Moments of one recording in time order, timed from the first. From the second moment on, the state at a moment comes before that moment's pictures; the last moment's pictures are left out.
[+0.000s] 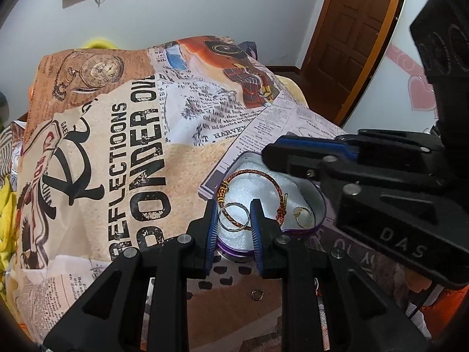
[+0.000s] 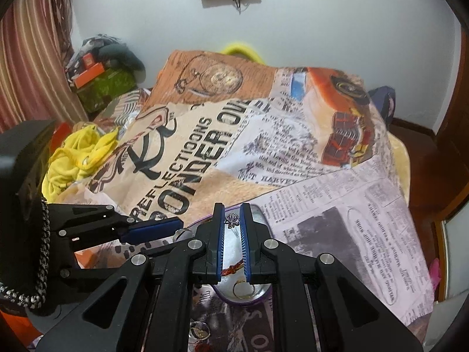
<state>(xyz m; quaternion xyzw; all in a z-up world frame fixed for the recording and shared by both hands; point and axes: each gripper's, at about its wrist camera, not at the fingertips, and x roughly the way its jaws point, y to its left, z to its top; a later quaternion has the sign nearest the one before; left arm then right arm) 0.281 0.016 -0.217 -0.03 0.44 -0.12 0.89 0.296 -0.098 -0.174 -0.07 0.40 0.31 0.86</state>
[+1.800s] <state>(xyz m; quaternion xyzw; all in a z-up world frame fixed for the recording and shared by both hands) 0.193 0.012 -0.175 0.00 0.42 -0.09 0.90 0.218 -0.167 -0.144 -0.06 0.38 0.23 0.90</state>
